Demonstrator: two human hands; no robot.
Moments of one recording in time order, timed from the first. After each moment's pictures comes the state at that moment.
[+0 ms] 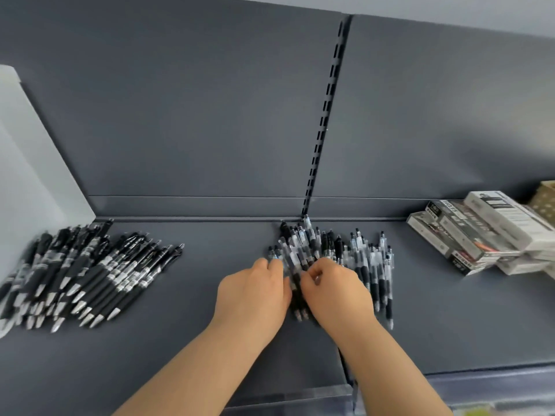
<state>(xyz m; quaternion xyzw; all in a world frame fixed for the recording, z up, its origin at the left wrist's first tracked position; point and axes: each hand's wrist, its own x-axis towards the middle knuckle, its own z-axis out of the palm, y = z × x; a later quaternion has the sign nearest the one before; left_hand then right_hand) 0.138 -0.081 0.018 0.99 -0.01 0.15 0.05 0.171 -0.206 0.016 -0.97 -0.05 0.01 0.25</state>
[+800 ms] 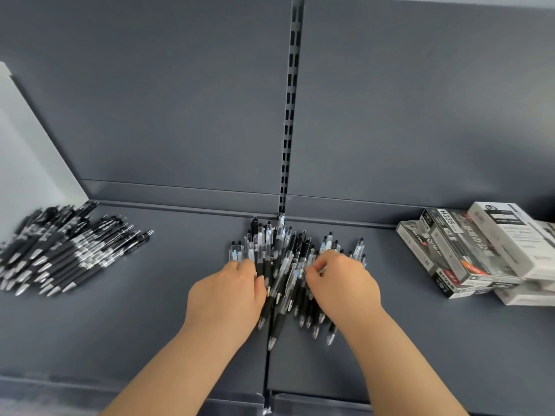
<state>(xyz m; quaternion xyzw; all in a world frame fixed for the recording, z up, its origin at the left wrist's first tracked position) 0.149 -0.158 0.015 0.99 0.14 0.08 0.04 0.229 -0.303 0.017 -0.97 -0.12 0.03 0.21</state>
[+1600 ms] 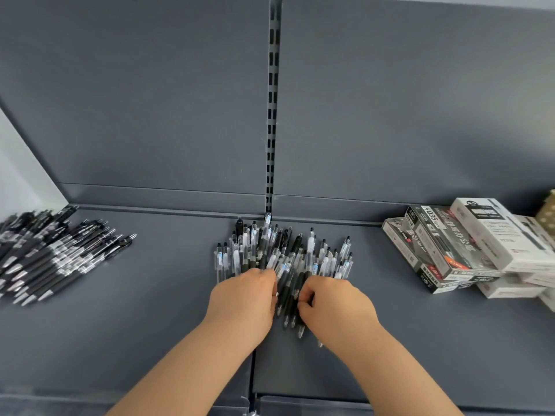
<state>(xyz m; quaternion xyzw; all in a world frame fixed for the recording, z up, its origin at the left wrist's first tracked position) 0.169 -0.186 0.013 0.99 0.06 -0.02 0.08 0.210 -0.324 0.018 -0.96 -0.18 0.12 0.15</state>
